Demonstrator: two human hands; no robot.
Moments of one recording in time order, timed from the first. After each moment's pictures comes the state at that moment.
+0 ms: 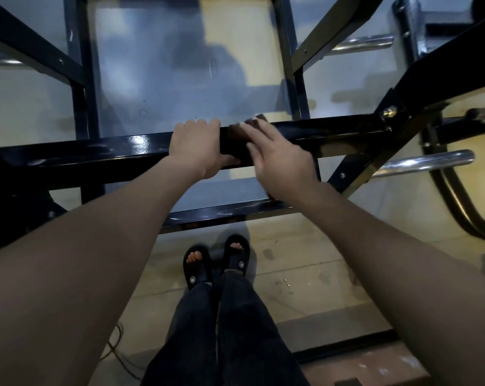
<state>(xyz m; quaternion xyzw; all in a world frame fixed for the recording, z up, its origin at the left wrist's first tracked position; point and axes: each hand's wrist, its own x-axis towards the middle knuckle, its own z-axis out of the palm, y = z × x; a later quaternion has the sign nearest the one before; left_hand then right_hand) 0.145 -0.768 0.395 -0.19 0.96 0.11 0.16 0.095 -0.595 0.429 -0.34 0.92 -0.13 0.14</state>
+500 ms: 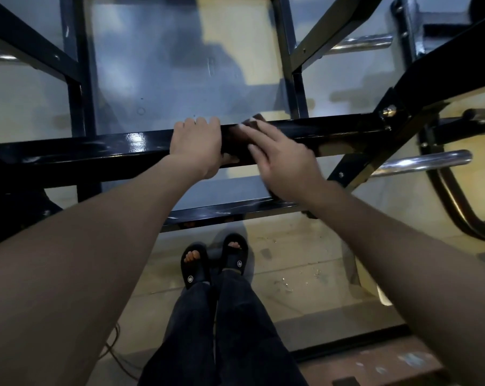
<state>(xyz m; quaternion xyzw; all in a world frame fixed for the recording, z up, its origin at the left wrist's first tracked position) 0.146 -0.763 0.396 -0.18 0.96 0.09 0.18 0.087 -0.583 0.426 -0.40 0.90 -0.16 0.12</state>
